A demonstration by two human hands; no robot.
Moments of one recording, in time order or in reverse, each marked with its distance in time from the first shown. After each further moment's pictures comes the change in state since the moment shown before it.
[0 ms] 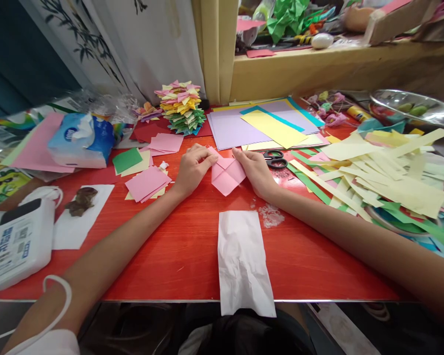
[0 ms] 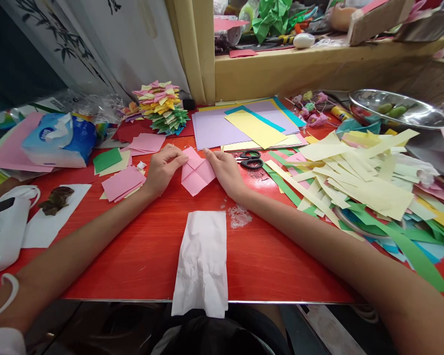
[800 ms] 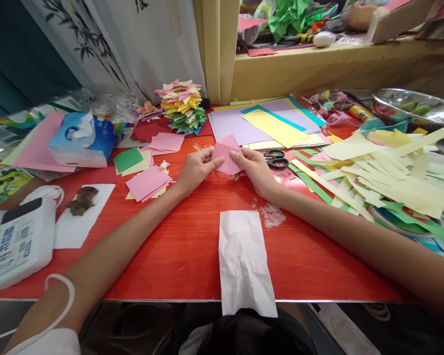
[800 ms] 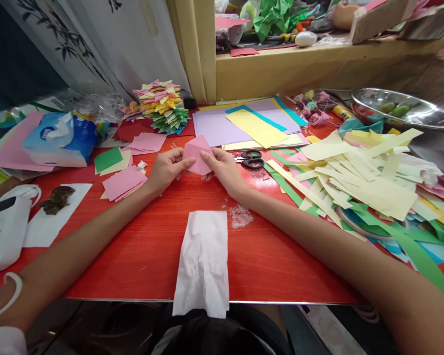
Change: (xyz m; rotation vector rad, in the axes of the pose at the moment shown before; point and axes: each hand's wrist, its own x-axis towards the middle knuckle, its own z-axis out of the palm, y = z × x) left_hand 0.000 0.004 0.002 -0.352 -0.207 -0.237; right_hand -0.001 0.000 0.000 0.142 -0.161 -0.019
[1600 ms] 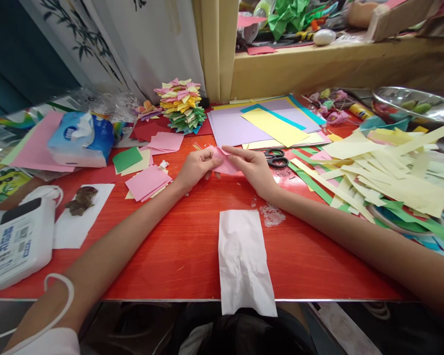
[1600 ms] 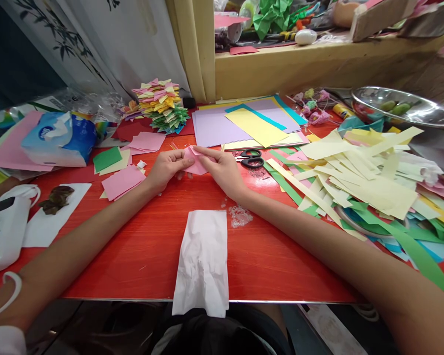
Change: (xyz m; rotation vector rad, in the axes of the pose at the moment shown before) left_hand 0.003 -0.002 -0.003 -0.025 -0.055 -0.098; right_hand -0.004 -0.003 0.002 -0.255 0.108 -0.158
